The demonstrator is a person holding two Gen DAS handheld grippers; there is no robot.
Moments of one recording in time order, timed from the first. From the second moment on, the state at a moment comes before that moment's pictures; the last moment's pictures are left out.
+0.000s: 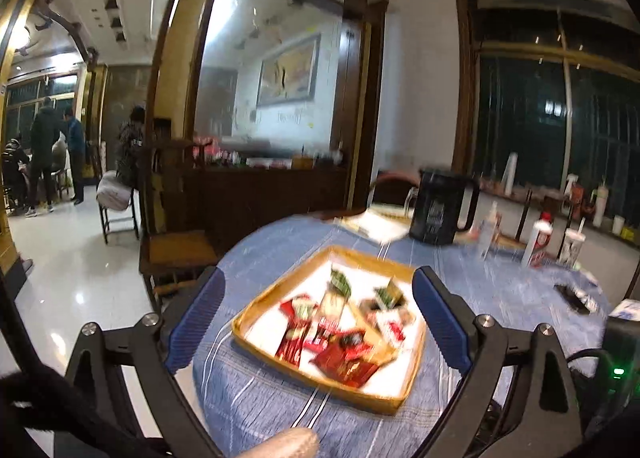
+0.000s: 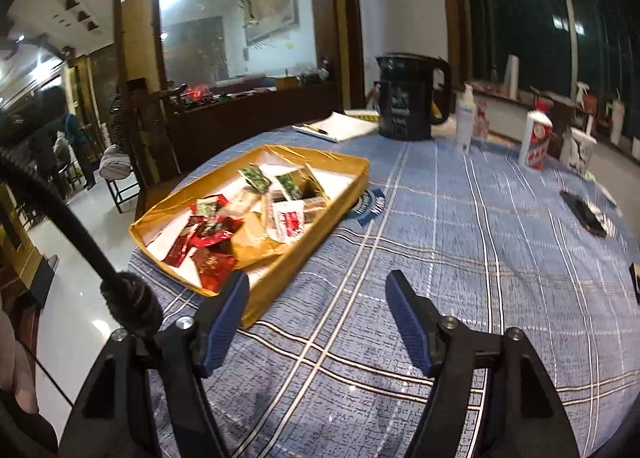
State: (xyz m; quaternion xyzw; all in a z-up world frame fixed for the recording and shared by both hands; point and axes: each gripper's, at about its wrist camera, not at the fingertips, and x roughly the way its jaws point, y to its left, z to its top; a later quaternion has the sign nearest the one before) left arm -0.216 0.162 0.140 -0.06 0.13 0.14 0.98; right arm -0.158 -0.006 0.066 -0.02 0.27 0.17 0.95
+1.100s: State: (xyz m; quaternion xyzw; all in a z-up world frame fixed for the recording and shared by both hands) left arm -0.188 0.177 0.105 -0.06 0.23 0.16 0.96; right arm -0.165 0.026 0.055 -0.05 0.28 0.20 0.94
